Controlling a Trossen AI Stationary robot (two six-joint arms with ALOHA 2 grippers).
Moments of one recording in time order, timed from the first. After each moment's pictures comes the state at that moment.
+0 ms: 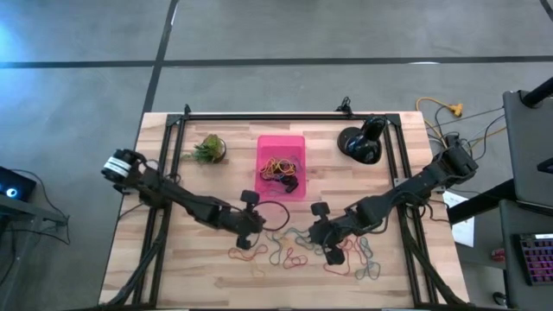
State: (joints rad) left arm -0.38 1.62 0.82 -0.02 -0.39 0.04; right arm 0.45 1.59 0.97 -0.31 0.13 0.18
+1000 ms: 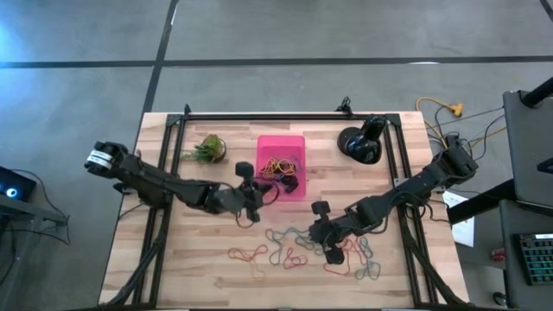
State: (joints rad) left arm -0.27 1.42 0.82 0.15 -0.70 0.39; right arm 0.45 1.59 0.96 -0.31 0.16 0.18
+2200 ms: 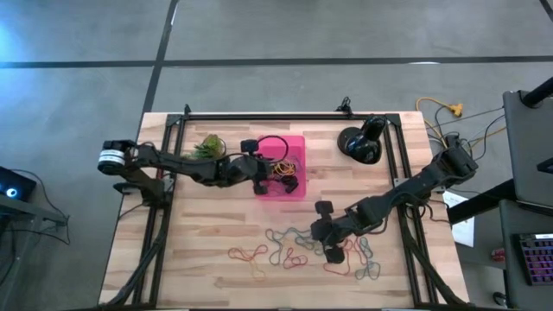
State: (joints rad) left arm 0.05 1.52 0.82 0.17 -0.48 0.33; right arm 0.45 1.59 0.93 -0.32 0.16 0.28
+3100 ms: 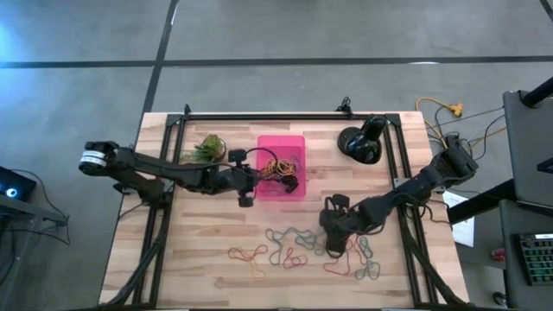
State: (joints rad) left arm -0.06 1.34 0.78 -0.12 -0.48 0.16; right arm 0.45 1.59 0.80 -0.42 0.28 0.61
